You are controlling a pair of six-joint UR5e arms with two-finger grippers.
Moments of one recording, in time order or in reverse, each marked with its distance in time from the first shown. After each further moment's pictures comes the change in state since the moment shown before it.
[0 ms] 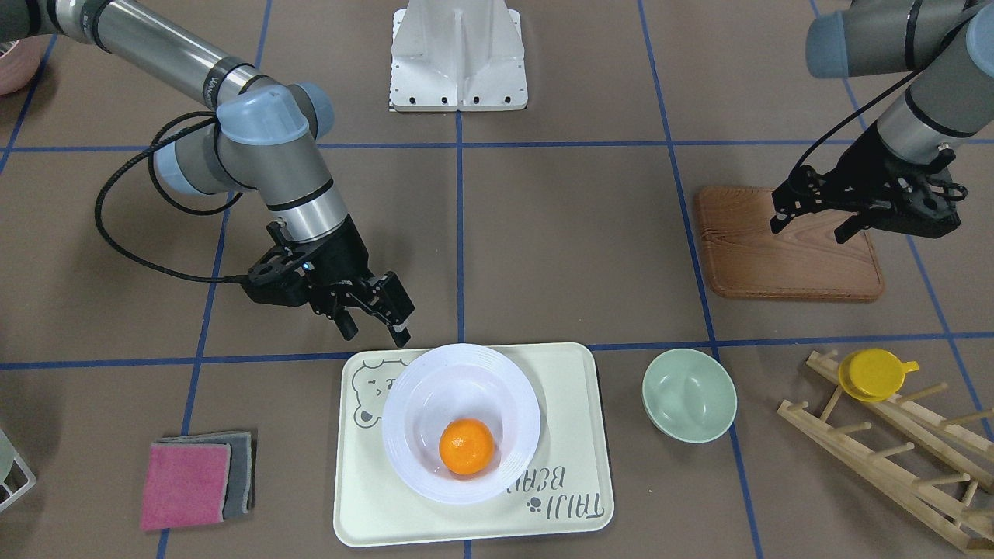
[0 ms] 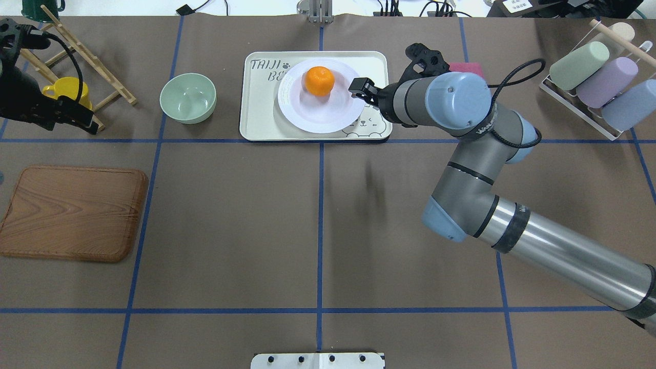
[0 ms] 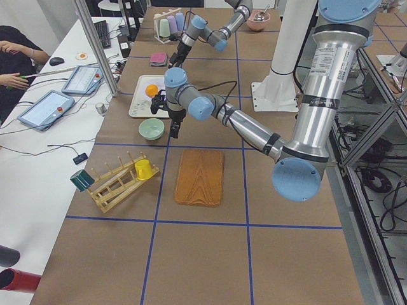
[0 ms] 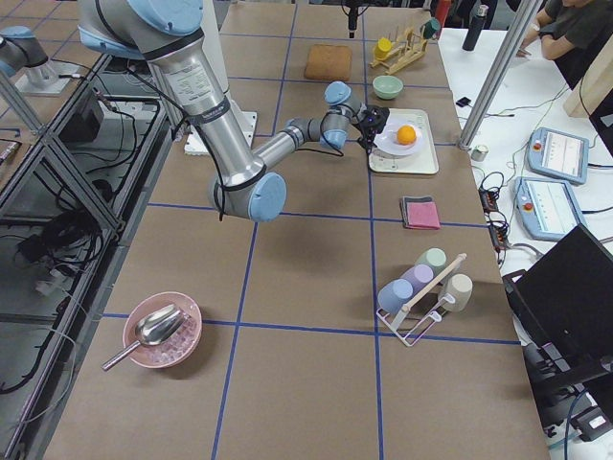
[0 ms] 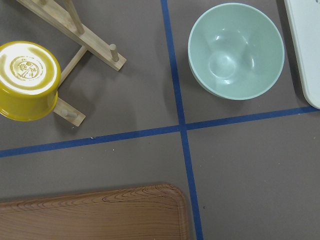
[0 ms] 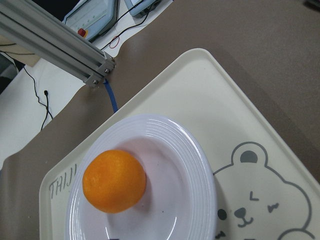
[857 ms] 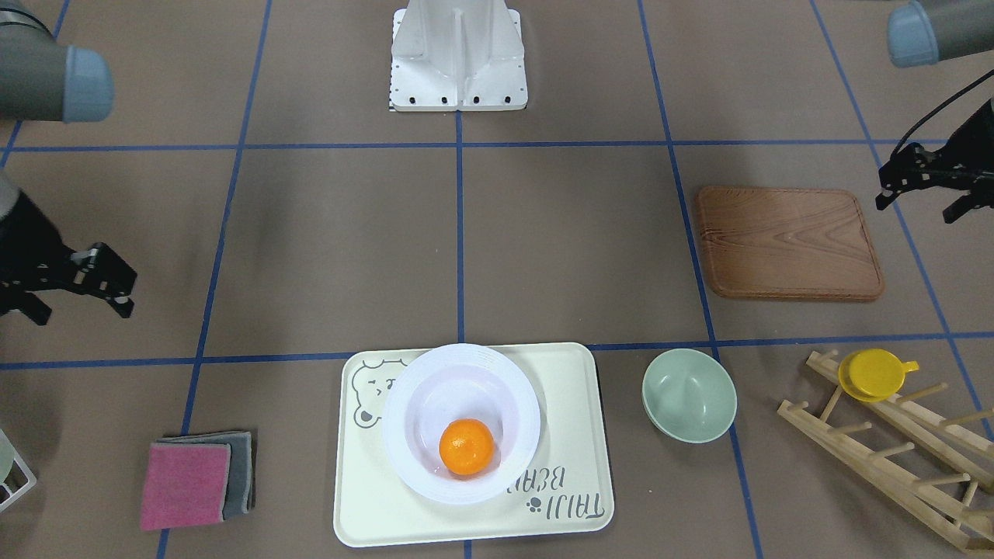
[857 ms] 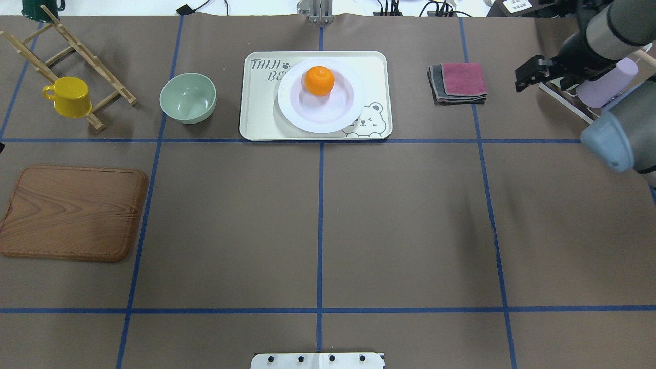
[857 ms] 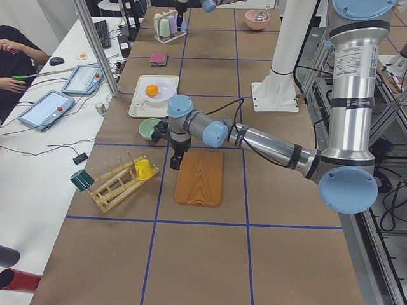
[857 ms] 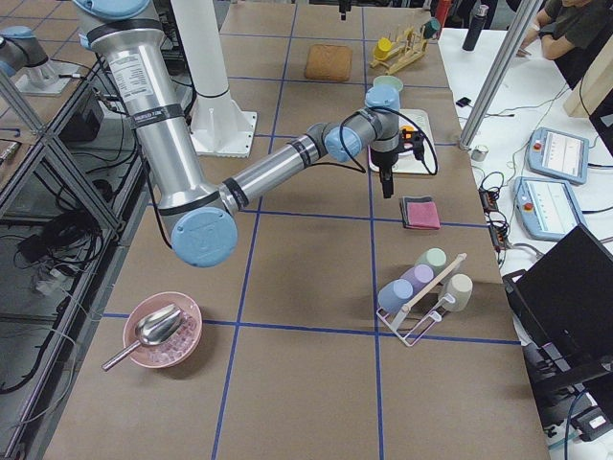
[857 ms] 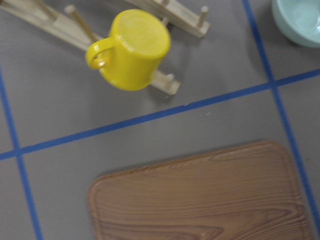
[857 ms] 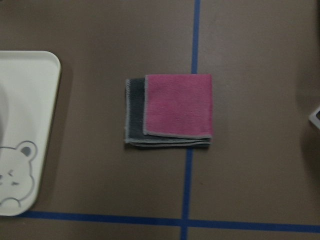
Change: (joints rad) left arm -0.176 0.232 -0.001 -0.013 -0.006 0.382; right arm 0.448 -0.308 0.248 -0.495 0.472 -0.955
